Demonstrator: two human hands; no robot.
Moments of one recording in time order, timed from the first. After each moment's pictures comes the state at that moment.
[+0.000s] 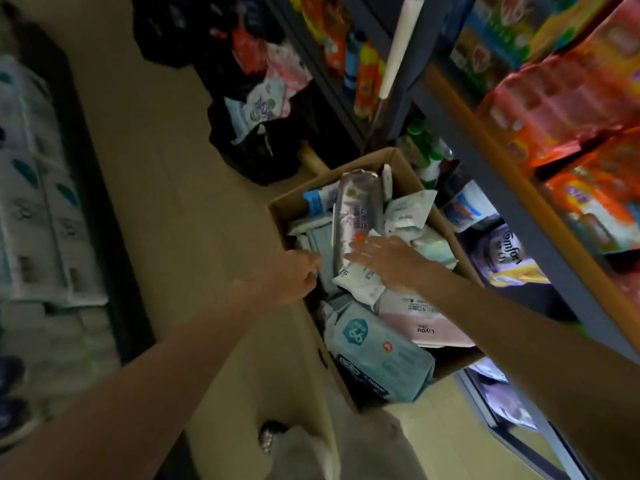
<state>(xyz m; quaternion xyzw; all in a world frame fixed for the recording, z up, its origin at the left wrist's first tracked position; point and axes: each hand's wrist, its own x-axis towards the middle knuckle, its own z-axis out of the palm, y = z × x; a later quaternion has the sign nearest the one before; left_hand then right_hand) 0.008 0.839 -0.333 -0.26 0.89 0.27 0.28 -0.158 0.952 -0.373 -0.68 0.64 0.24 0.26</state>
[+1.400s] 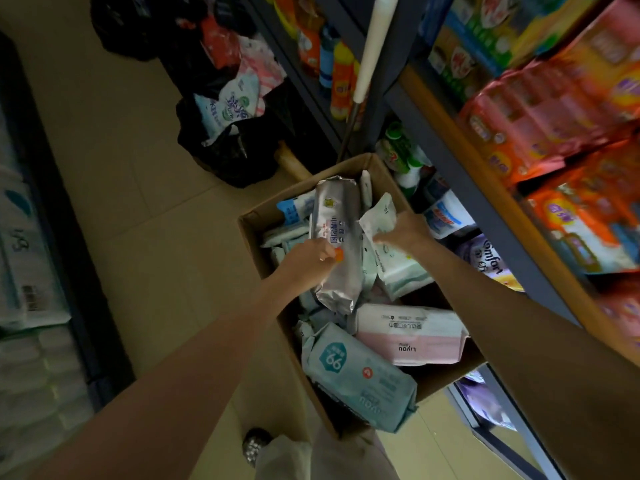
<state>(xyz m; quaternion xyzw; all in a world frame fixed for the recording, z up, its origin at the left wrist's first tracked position) -0.066 0.844 -0.350 -0.38 0.78 0.45 0.19 -0.237 0.929 -0.401 -0.21 0.90 -0.08 0.37</state>
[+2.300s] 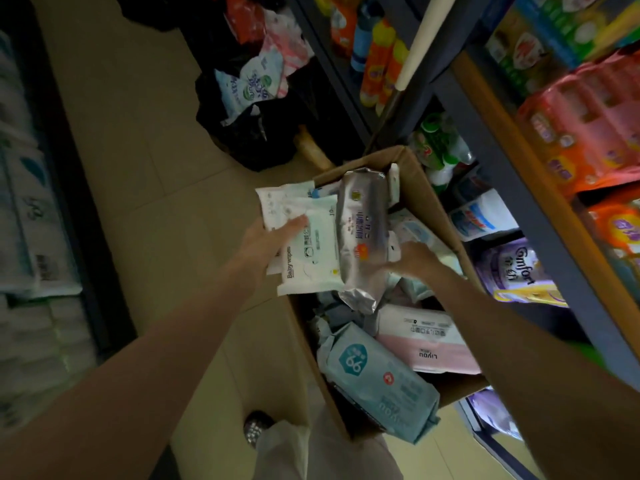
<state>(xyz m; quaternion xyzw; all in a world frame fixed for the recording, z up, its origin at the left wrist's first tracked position) -0.009 0.787 -0.367 -0.58 0.44 0.68 -0.03 -0.203 0.932 -0.432 -0.26 0.84 0.01 0.48</state>
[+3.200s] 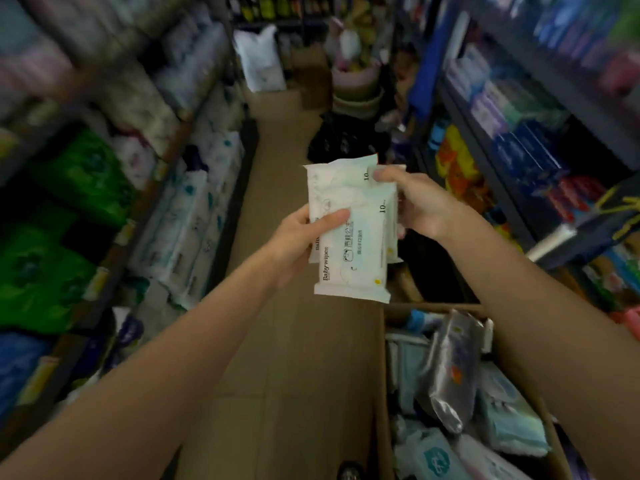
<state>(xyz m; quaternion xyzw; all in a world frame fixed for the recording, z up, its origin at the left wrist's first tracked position) 0.155 0.737 -0.119 -0.42 0.49 0.71 -0.28 -0.034 0.727 -0.104 -0.33 0.58 -0.46 0.58</state>
